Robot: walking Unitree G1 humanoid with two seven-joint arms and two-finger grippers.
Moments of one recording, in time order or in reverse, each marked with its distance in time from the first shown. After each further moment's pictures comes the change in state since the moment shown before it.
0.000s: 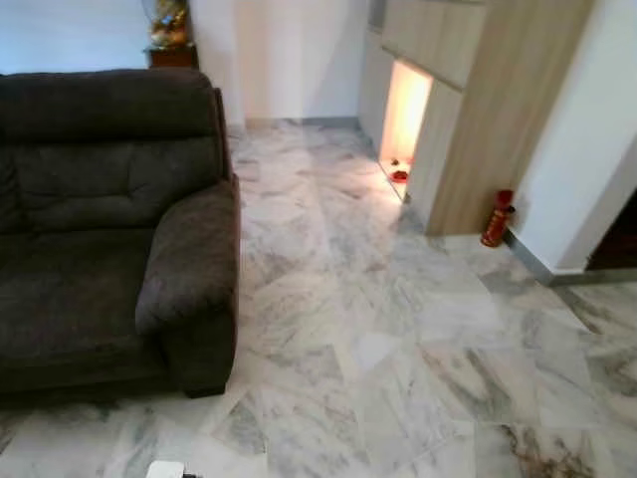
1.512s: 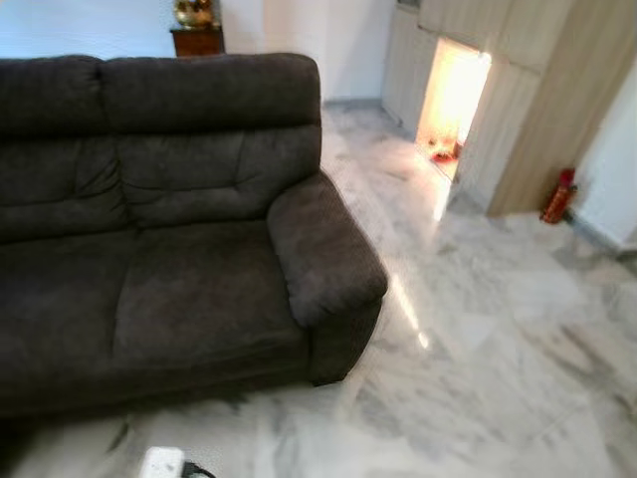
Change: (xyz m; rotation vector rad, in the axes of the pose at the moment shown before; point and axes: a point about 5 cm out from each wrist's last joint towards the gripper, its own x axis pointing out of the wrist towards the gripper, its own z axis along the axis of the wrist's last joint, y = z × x) left arm -0.001 -0.003 -0.004 -0.003 0.011 -0.008; right arm 0.000 0.002 -0.002 -0.004 0.006 0.006
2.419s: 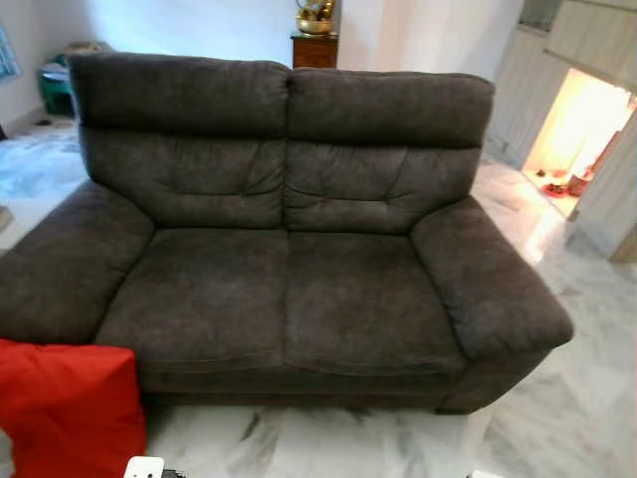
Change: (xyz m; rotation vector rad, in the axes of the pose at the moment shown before) left arm -0.002 0.011 -0.003 0.005 0.009 0.031; right arm 0.002 0.008 0.009 -0.006 -0.031 0.023
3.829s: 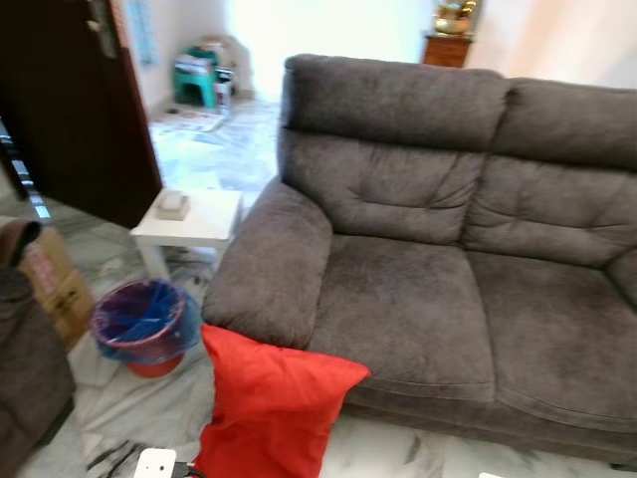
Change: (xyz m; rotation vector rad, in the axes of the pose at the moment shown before) left arm 0.002 -0.004 0.007 0.002 -0.021 -0.012; right arm -0.001 -0.001 -0.004 0.005 0.014 -0.007
